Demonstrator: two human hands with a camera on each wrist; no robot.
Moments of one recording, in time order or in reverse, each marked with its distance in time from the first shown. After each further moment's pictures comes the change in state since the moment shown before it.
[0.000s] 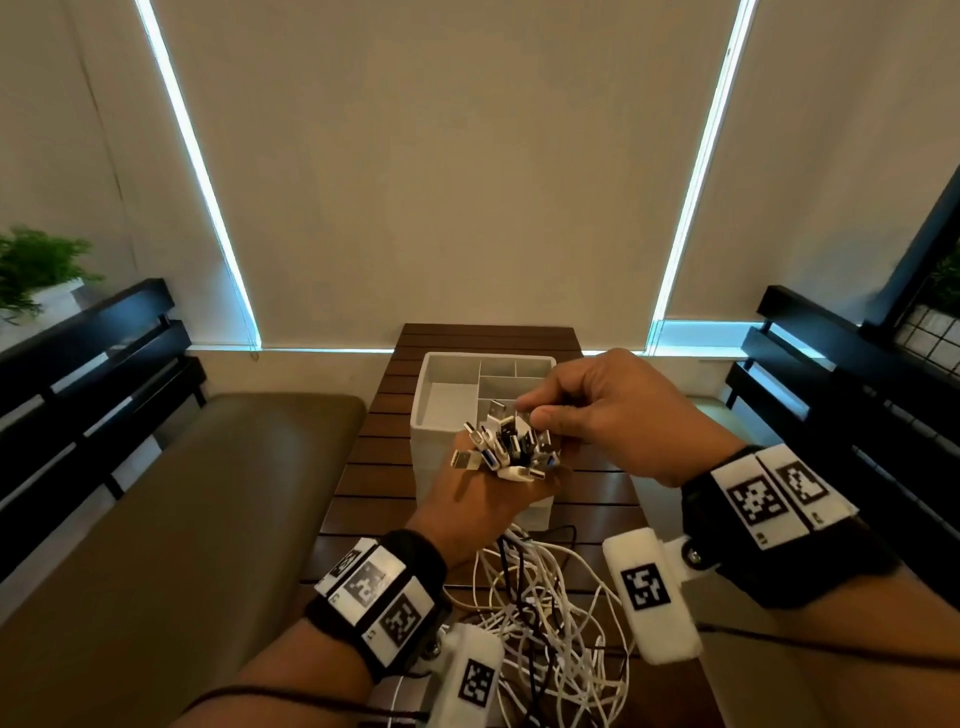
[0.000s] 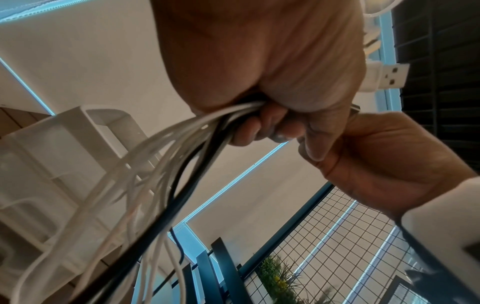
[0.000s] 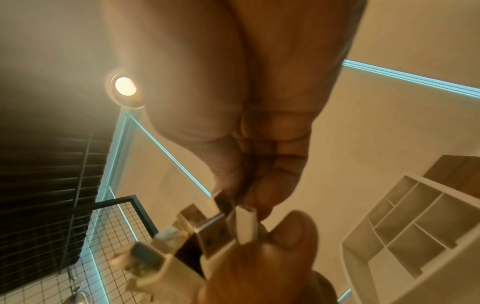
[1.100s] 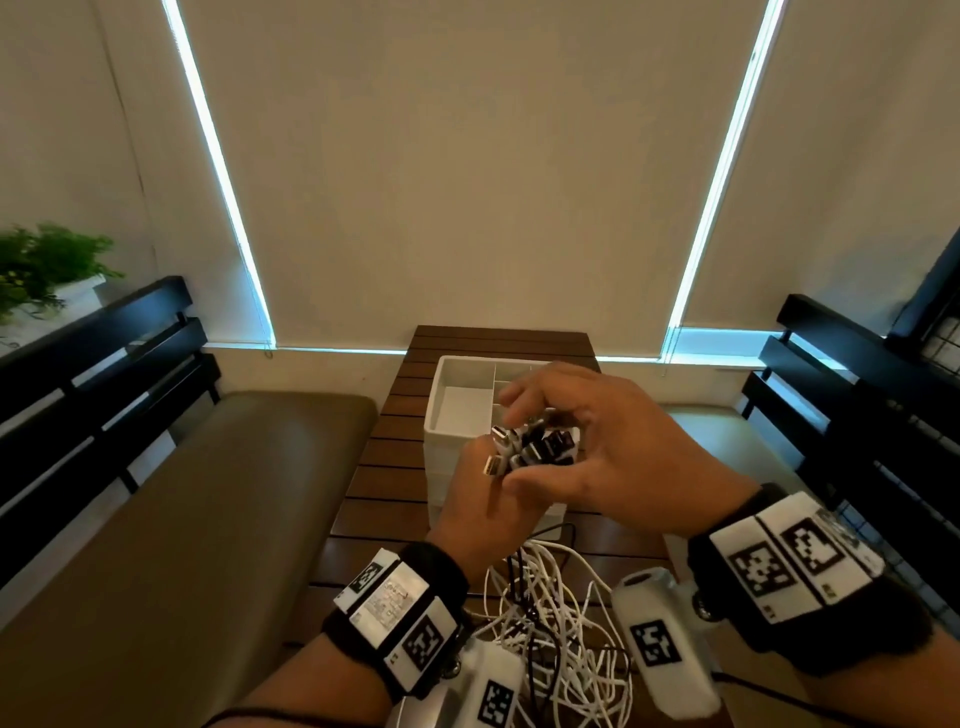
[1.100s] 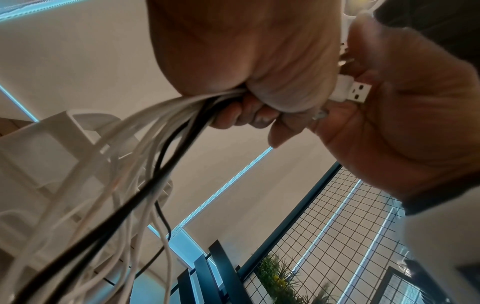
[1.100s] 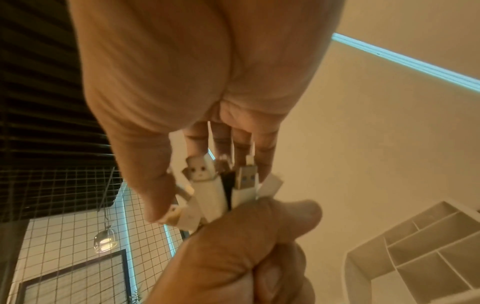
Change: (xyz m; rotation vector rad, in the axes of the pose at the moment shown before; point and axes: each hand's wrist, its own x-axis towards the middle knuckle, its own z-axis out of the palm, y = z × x) left_hand 0.000 -0.015 0.004 0.086 0.194 0.089; right_hand -0.006 -0.009 0.019 -0.166 0.007 -0.351
